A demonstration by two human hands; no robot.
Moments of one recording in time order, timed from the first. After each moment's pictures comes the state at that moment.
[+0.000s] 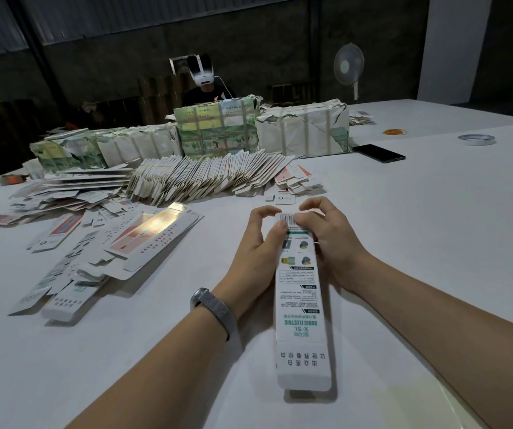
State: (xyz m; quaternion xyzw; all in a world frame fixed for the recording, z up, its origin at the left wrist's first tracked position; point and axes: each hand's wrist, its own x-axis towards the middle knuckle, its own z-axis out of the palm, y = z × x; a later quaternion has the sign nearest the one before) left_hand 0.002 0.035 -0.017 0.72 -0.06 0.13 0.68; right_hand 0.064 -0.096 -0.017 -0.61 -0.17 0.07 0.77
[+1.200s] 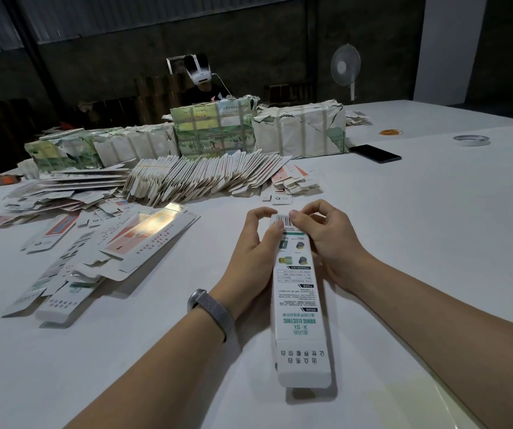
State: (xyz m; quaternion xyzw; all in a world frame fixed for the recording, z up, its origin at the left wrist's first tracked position) left_hand 0.002 0.035 -0.018 0.71 -0.05 0.13 0.69; right_hand 0.059 -0.098 -0.014 -0.61 -0.14 0.04 0.78
